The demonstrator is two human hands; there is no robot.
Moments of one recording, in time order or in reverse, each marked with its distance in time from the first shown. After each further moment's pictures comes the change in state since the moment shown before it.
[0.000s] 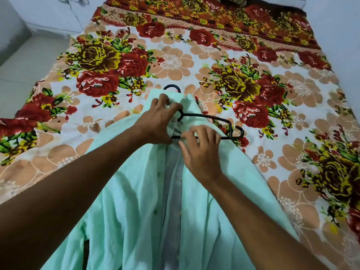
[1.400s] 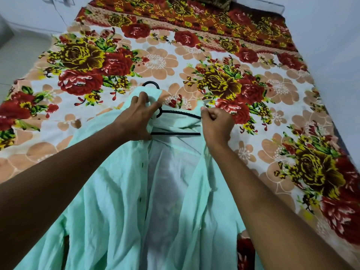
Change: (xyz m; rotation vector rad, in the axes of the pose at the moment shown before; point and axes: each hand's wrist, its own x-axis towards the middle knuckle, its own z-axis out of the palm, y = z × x) left_hand -0.006 0.003 0.002 0.105 0.018 -0.023; right_hand 0.047 0.067 -0.026 0.482 0.088 0.890
